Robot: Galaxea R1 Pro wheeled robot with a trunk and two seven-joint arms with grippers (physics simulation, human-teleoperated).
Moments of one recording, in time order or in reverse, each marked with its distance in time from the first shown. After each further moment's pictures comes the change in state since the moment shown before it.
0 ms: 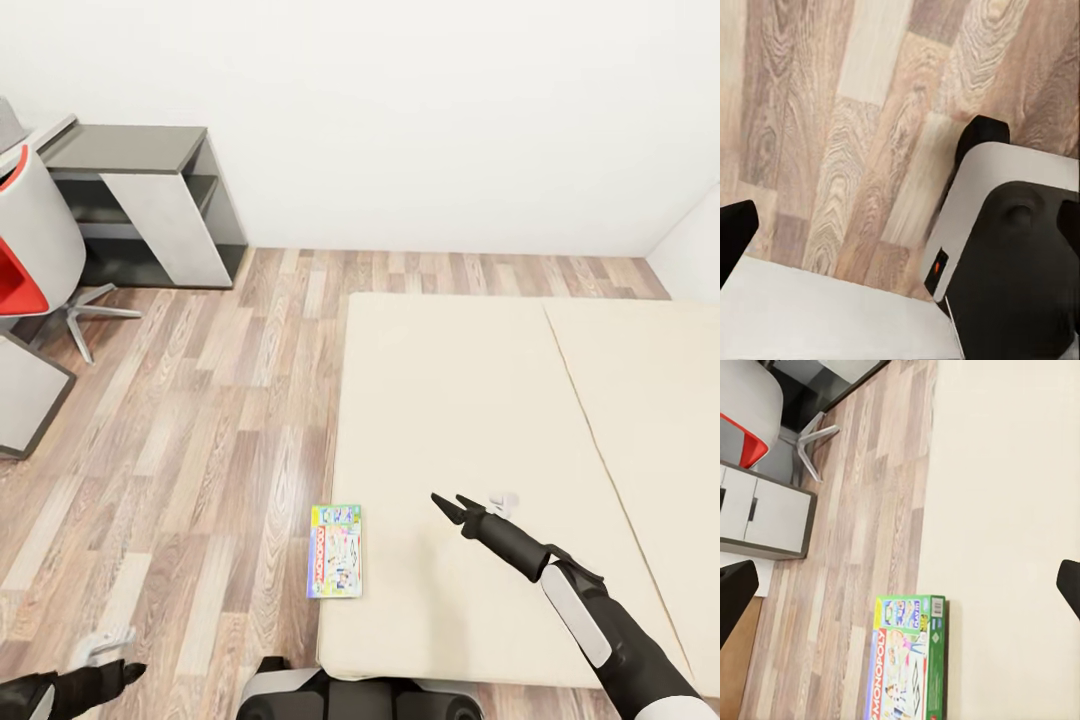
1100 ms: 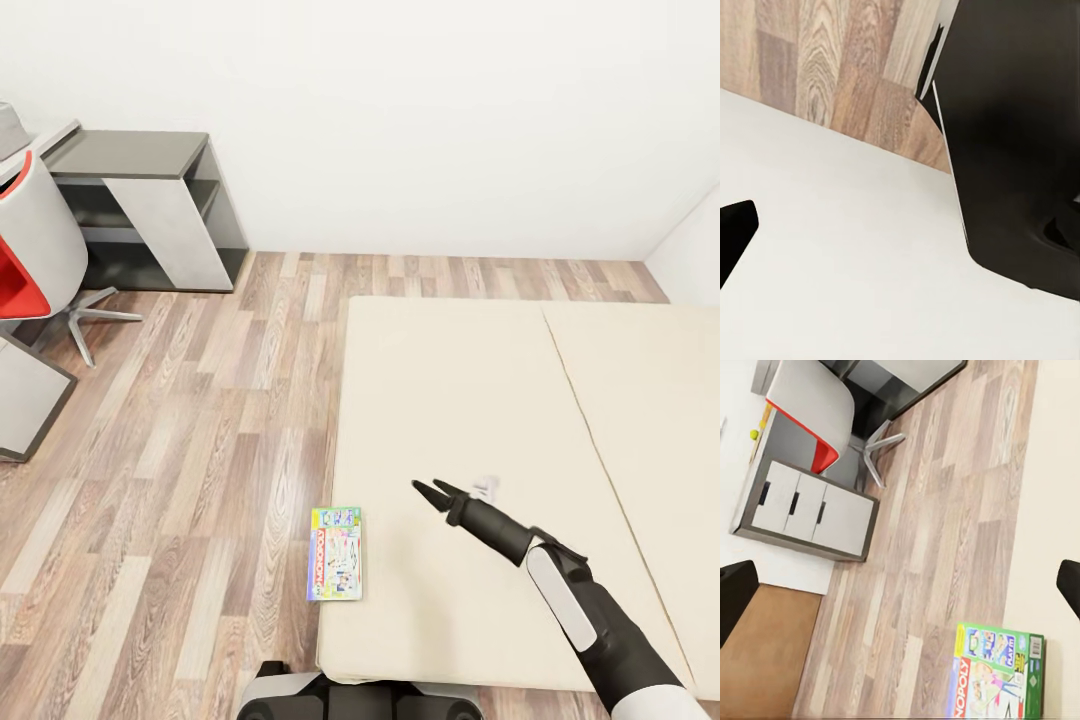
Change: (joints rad) left arm 0.137 -0.267 -0.001 0.469 0.002 -0.420 0.419; right arm -0.019 0.050 -0.010 -0.090 0.004 0.090 0.087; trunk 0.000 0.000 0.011
